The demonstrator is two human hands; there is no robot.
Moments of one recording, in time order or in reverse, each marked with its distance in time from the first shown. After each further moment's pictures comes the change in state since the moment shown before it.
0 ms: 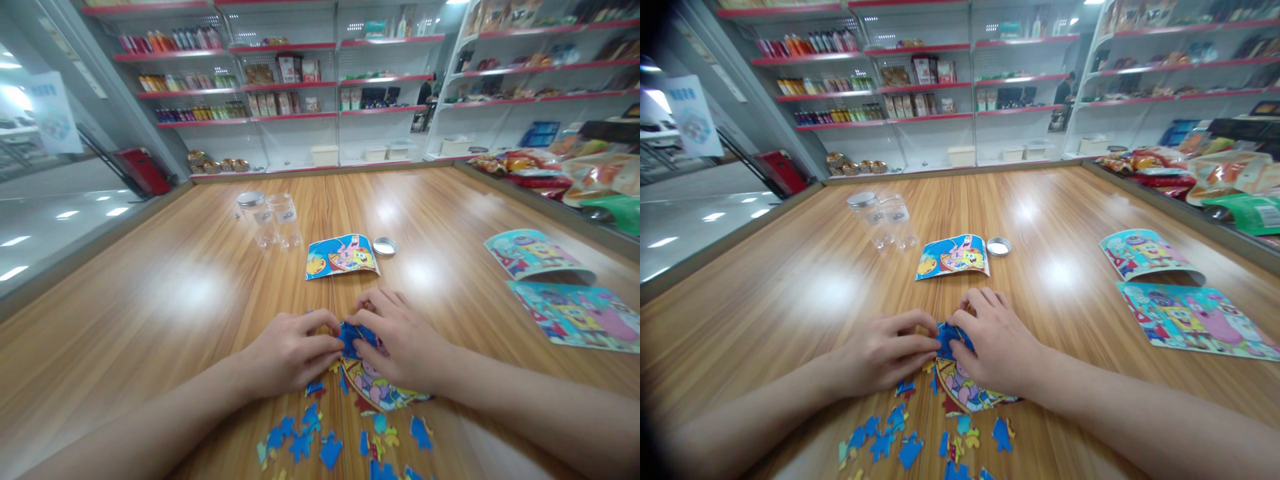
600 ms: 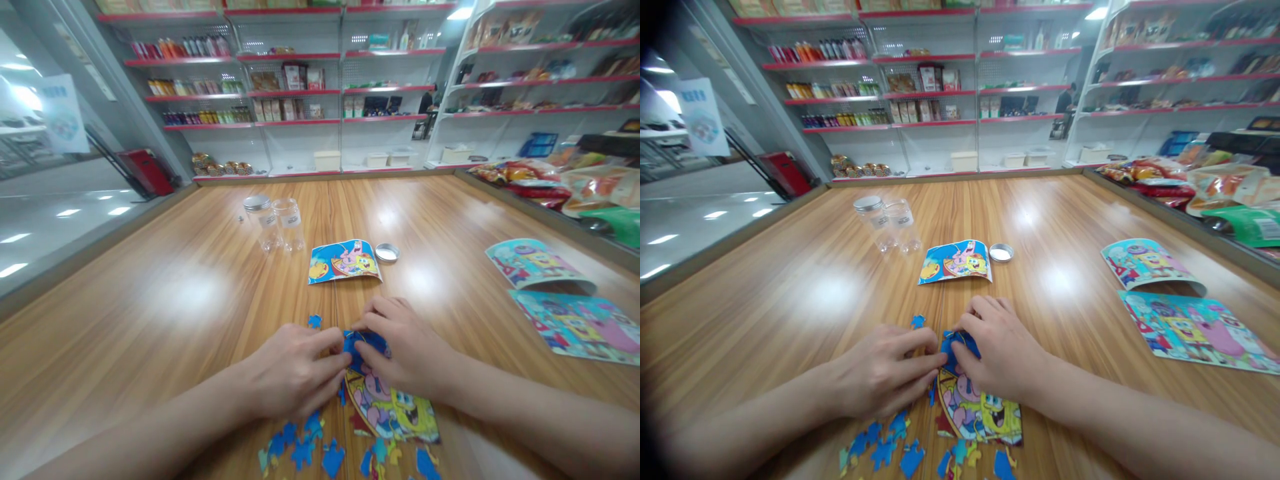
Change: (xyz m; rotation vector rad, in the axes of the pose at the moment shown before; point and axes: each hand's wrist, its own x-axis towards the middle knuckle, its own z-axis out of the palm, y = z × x) left_hand 0.005 0.017 -0.003 0.225 -0.107 0.091; right_hand 0.002 0.000 -0.001 0.029 0.006 0.038
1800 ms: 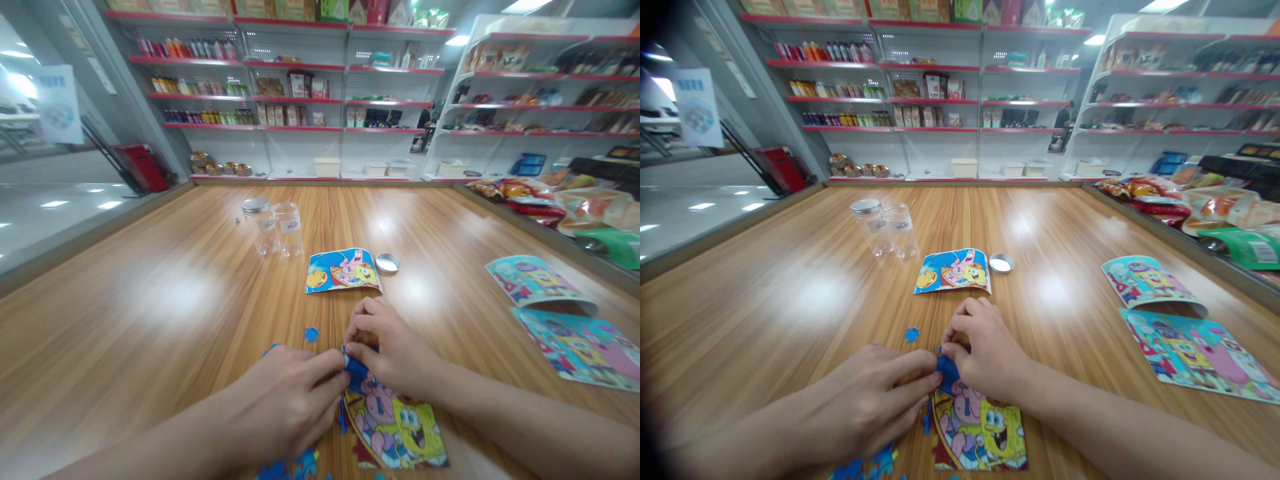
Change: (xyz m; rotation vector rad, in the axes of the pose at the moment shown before) left_hand 0.001 0.011 -0.006 0.022 -0.054 -0.035; right_hand 0.024 0.005 0.009 0.242 0.031 0.135
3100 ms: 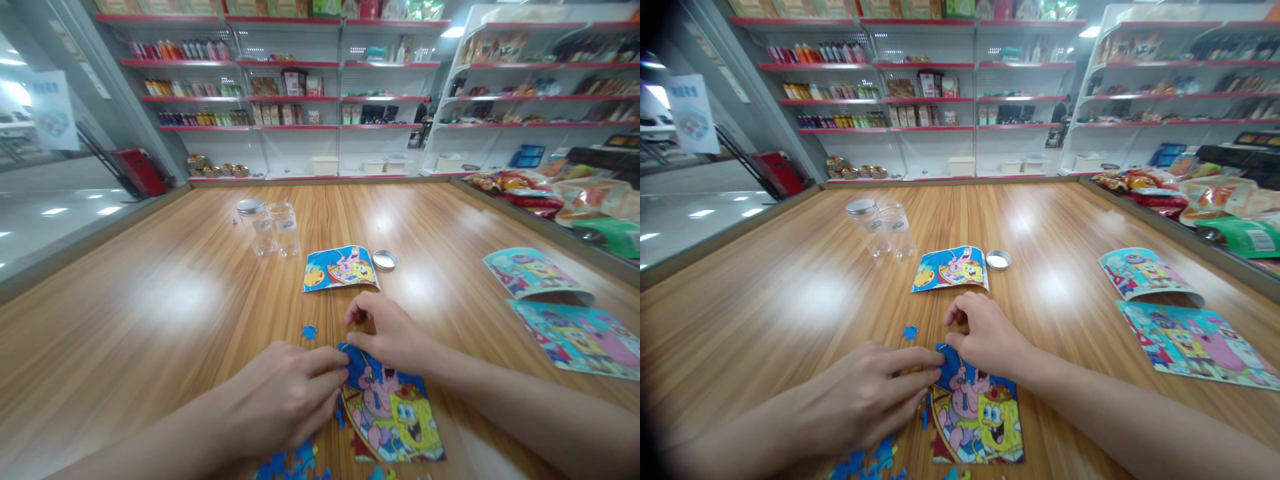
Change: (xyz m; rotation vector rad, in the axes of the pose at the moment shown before) left_hand 0.002 -0.003 -0.004 -0.108 0.065 0.013; right_hand 0.012 0.008 -0.003 0.084 -0.013 0.120
